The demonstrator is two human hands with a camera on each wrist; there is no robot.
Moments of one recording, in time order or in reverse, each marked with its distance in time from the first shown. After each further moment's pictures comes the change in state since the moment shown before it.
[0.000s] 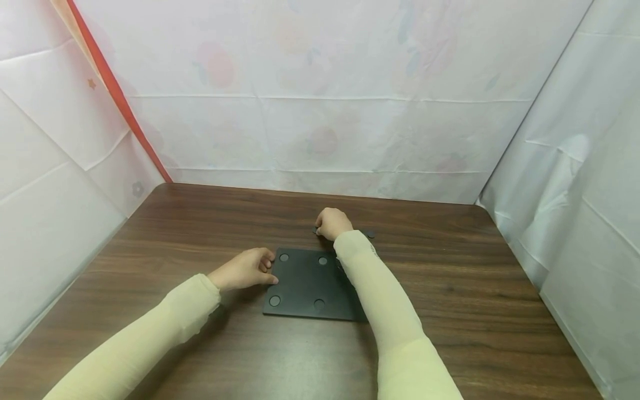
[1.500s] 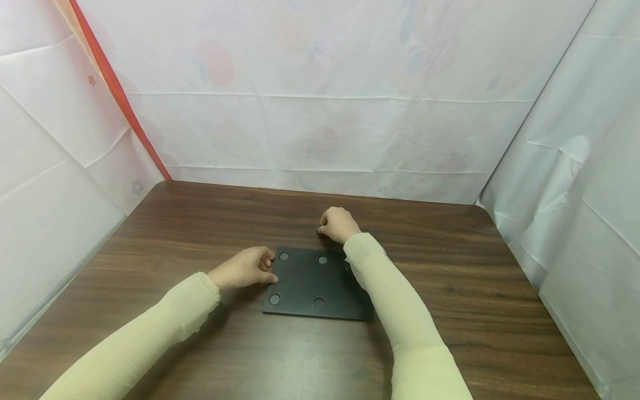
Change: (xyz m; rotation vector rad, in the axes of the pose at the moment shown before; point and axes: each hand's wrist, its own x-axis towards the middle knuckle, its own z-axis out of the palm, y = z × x) left_hand -0.002 0.004 0.000 0.013 0.001 -0.008; right_hand -0.013 0.011 -0.005 0.012 0.060 -0.086
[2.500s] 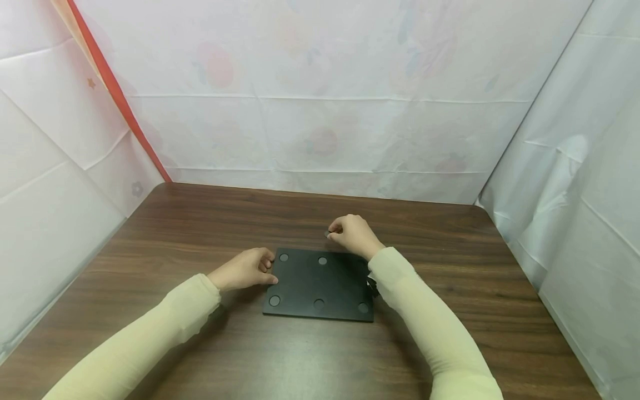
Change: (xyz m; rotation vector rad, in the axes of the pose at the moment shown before) left_hand 0.001 -0.002 0.001 0.000 0.005 -0.006; right_hand -0.054 0.011 -0.020 0.141 0.055 -0.094
